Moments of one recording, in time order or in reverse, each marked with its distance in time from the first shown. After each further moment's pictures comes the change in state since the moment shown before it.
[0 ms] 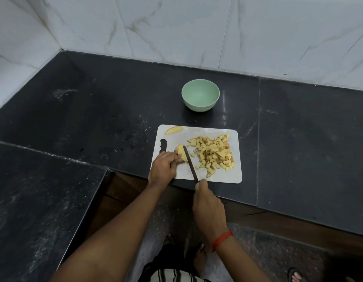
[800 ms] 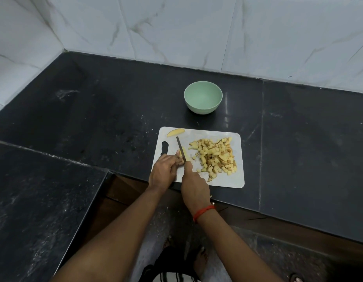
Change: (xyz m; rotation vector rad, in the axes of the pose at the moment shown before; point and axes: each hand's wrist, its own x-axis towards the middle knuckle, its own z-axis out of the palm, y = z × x) left_hand 0.001 -0.001 -0.002 0.050 0.000 0.043; right_hand 0.065 -0.038 0.011 -0.094 -0.163 -0.023
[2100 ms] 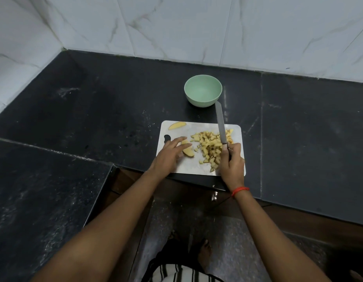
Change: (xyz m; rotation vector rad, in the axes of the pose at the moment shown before) left_hand 0.024 -0.003 -0.019 0.055 -0.374 0.154; right_hand 0.017 0.091 -0.031 0.623 0.452 0.026
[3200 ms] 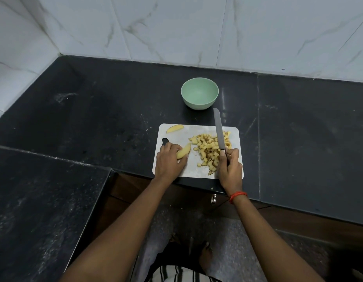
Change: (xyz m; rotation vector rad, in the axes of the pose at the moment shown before) left_hand 0.001 0.021 0.018 0.026 0.179 -0.332; right_hand -0.005 0.016 0.004 0.023 0.003 0.013
